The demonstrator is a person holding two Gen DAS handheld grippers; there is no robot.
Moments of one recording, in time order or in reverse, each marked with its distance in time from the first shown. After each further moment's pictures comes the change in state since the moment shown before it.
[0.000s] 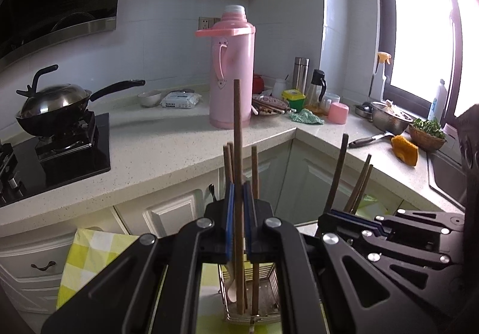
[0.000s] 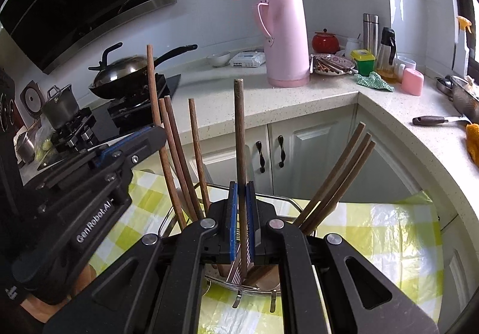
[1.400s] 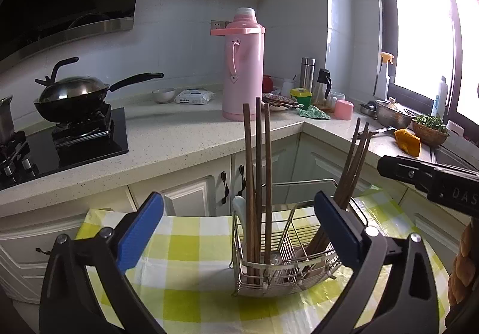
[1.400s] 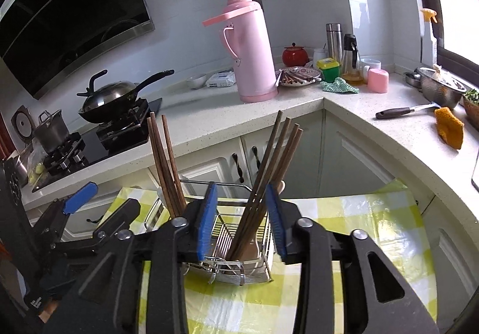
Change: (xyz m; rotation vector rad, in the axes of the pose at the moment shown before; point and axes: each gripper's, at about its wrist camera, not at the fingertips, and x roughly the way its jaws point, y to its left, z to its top) left arm -0.043 0.008 -0.050 -0.013 -0.057 0.044; right arm -0.061 -0.030 -0.027 0.069 -0.128 -0.089
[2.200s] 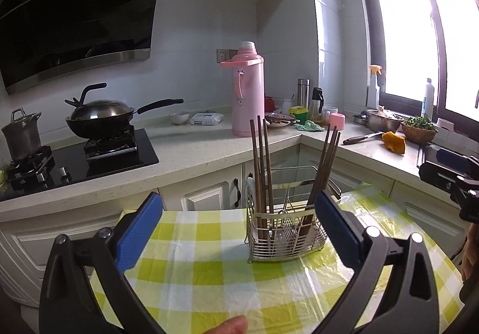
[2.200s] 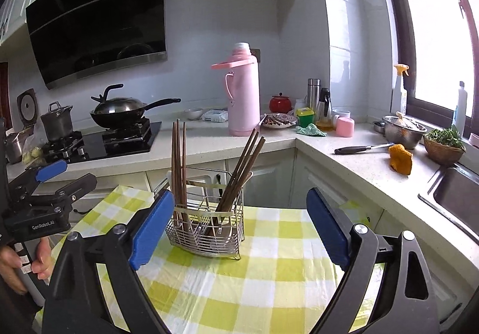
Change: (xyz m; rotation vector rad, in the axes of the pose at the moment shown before) left arm -0.131 0.008 -0.037 0.046 -0.105 0.039; right arm -0.132 -0.001 -0.074 -0.124 -0.225 -0.075
